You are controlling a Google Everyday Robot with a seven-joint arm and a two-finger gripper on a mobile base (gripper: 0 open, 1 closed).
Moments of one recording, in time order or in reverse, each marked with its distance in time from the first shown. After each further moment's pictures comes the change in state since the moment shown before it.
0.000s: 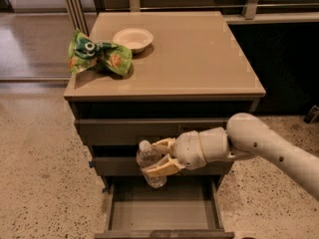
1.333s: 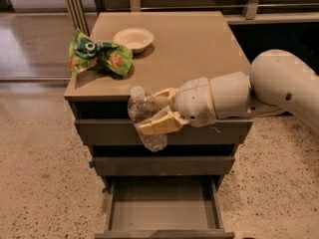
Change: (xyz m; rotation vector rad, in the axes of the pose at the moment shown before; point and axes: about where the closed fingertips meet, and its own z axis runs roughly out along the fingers) arm -0.166 -0.003 -0.059 0.101 0.023 -0.061
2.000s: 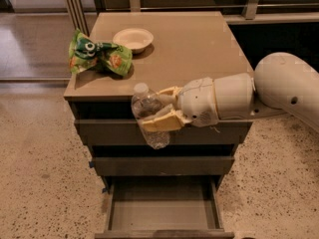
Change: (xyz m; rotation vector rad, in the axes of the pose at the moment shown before) arm 0.002 -0.007 -0.007 0.057 -0.004 0.028
